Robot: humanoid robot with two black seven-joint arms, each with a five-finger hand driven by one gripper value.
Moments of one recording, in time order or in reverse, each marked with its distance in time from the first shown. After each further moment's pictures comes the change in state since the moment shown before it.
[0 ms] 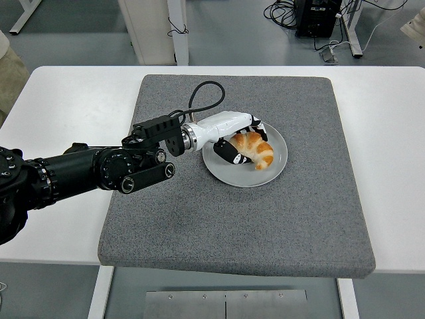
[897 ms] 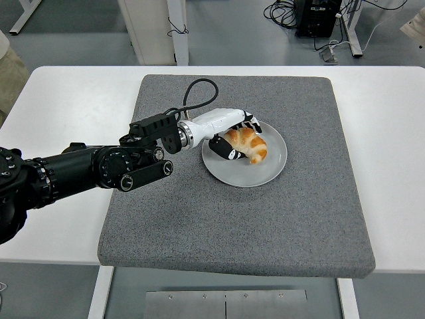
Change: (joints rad) left arm -0.002 0.008 -0.004 0.007 -0.018 0.000 0.043; right arm 0.000 0.000 0.001 0.000 0.000 0.000 0.000
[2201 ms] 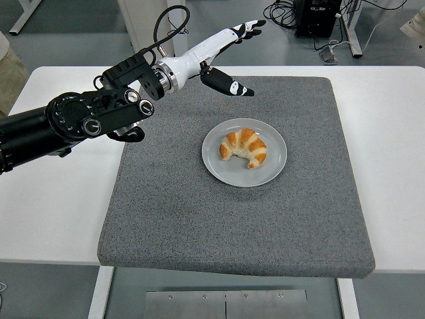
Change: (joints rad) left arm -0.138 0.163 -0.162 -0.138 -0.347 -0.029 -0.086; right arm 0.000 0.000 0.000 0.000 0.000 0.000 0.000
